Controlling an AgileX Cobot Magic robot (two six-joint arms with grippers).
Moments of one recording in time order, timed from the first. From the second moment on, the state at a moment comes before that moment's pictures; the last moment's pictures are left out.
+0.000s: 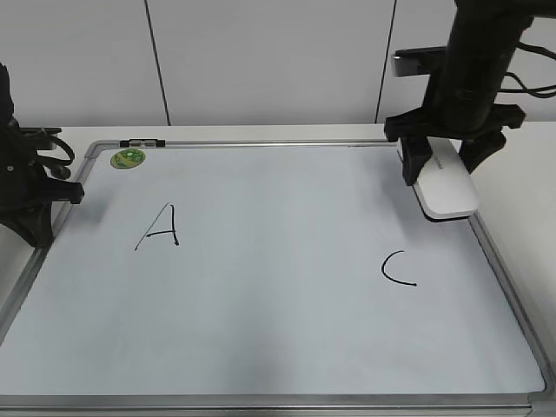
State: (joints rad) left arm -0.01 2.16 -1.52 -0.01 0.98 -0.07; right arm 0.22 2.04 -1.74 -0.03 1.23 0.10
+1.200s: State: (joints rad) left arm -0.01 2.16 -1.52 -0.01 0.98 -0.07; right arm 0.05 2.20 -1.74 0.10 1.22 -0.04
